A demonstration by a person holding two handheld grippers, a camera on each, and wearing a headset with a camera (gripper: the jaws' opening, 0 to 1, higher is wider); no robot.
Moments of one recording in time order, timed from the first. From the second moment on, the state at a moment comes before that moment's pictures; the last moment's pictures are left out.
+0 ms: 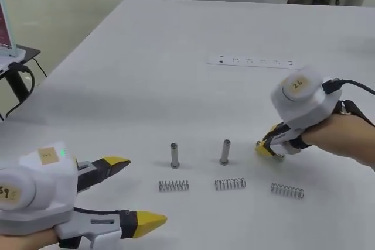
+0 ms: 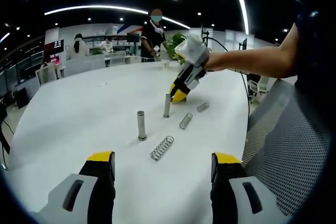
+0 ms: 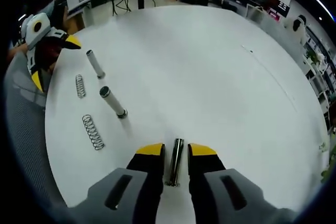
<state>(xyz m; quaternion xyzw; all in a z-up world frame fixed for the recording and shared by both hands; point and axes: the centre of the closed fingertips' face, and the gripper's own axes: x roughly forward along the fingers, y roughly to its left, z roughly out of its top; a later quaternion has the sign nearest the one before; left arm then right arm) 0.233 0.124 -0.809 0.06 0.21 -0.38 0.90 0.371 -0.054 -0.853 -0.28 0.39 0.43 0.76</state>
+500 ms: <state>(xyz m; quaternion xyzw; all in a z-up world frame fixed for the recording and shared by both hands) 0.232 0.124 -0.809 0.06 0.21 -0.38 0.90 0.367 -0.051 -0.855 -0.27 0.41 0.43 0.76</state>
